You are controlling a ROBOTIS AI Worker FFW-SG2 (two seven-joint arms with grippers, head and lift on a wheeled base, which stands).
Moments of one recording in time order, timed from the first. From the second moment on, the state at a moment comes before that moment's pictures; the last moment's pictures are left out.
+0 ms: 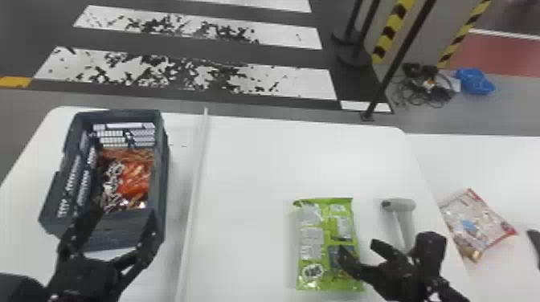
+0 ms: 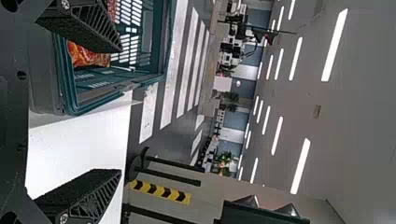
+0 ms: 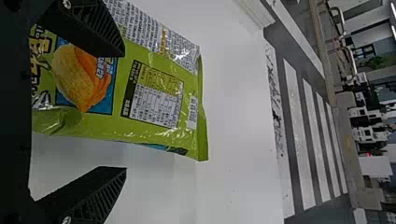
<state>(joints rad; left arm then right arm) 0.67 0.18 -0.09 -1.86 0.27 -0.32 -0.12 0.48 -0.15 -0.24 -1.68 -0.17 0.33 0.51</state>
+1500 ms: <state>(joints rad) 0.66 0.18 -0.10 -1.84 0.26 -0.32 -0.12 0.37 -0.20 -0.45 -1.80 -0.46 0.67 0.76</state>
